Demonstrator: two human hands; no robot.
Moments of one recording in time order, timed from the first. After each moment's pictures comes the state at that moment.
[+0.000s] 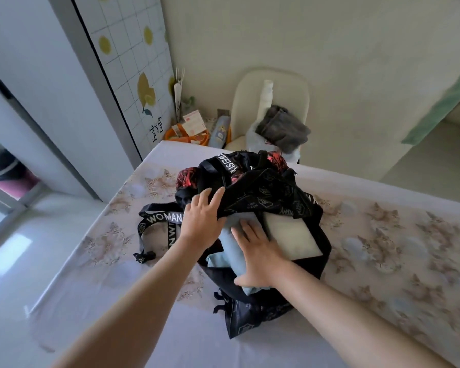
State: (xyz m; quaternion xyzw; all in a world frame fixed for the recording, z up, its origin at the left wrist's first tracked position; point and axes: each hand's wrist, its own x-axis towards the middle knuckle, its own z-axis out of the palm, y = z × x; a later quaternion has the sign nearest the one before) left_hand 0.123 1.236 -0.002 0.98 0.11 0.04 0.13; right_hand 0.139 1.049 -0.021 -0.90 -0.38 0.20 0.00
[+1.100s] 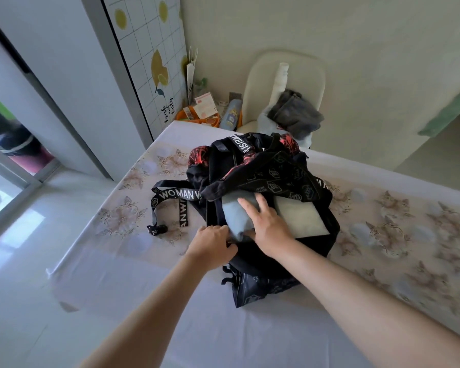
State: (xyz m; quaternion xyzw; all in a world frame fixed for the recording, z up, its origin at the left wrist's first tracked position) left_hand 0.040 1.207 -0.032 0.97 0.10 -0.13 0.19; right_hand 0.141 1.056 -0.034 -0.93 -0.35 0.12 0.10
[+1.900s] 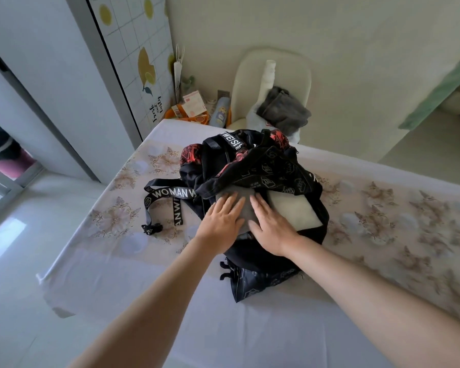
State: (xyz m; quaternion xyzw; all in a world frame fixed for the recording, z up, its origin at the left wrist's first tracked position) left_hand 0.065 1.200 -0.039 0.99 0.01 -0.01 0.15; right_hand 0.134 1.033 -0.024 -0.91 -0.30 0.23 0.15
